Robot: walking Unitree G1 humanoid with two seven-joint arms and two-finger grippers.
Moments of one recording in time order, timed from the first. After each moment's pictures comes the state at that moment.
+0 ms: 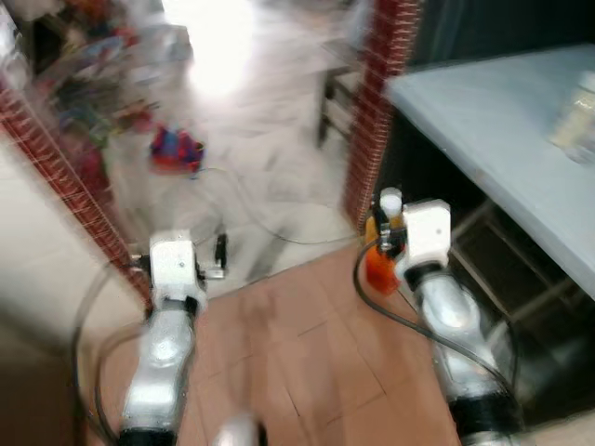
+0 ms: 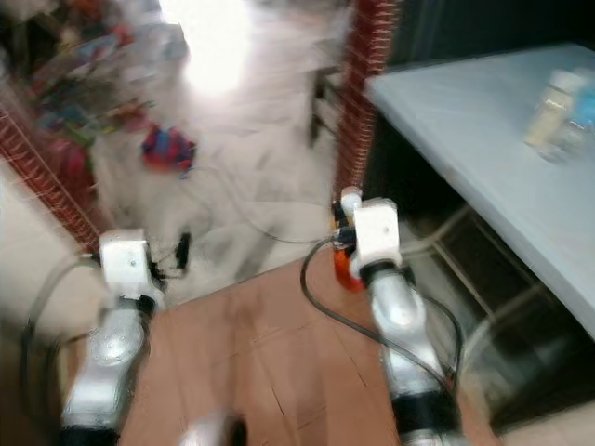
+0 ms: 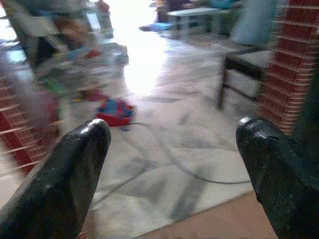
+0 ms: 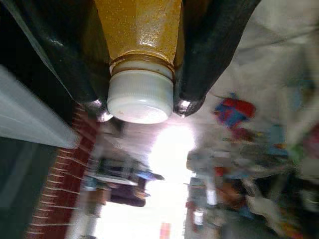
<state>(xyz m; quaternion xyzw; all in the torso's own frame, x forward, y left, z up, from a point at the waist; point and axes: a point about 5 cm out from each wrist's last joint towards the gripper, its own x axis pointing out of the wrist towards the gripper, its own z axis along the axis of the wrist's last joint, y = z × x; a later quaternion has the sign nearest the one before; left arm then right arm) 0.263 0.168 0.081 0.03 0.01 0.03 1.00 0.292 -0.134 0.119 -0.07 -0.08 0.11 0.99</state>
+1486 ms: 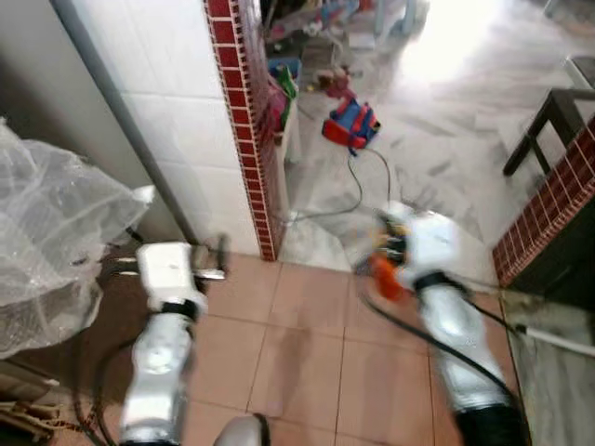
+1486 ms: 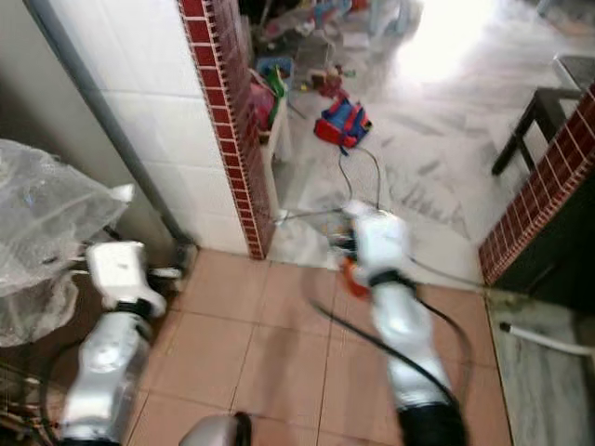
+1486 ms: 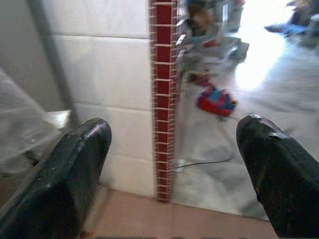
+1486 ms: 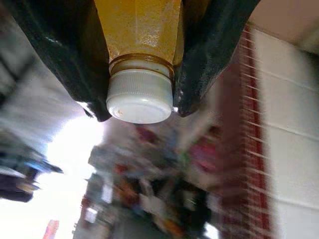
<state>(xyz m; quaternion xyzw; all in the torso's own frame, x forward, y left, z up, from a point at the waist) 0.250 0.153 0.086 -0.04 0.00 -0.01 1.00 0.277 -0.170 0.099 -0.09 -0.04 0.02 0.99</state>
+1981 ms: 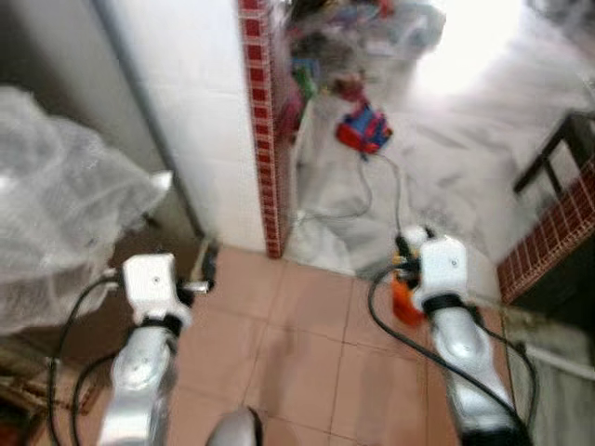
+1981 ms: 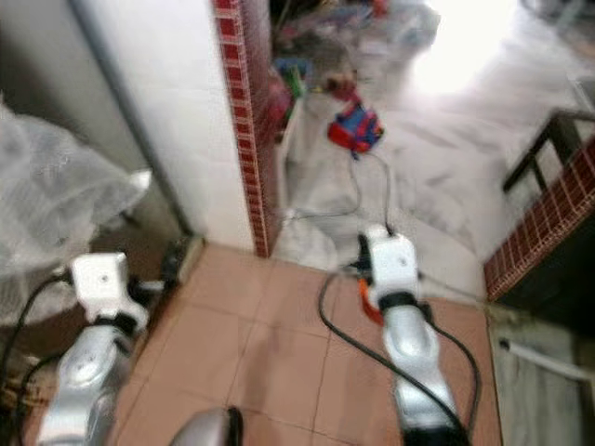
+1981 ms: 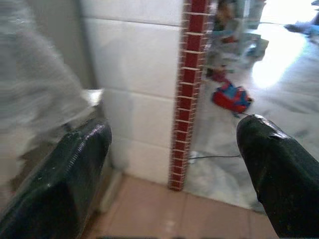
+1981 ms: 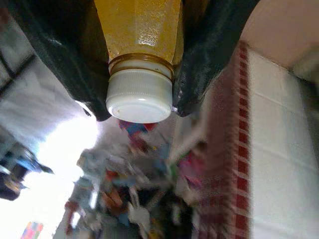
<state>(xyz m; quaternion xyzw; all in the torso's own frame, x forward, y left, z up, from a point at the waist) 0.236 0.170 0.079 -0.03 0.02 -0.01 1.00 0.266 -0.166 0.092 -0.11 -0.02 0.04 0.99</state>
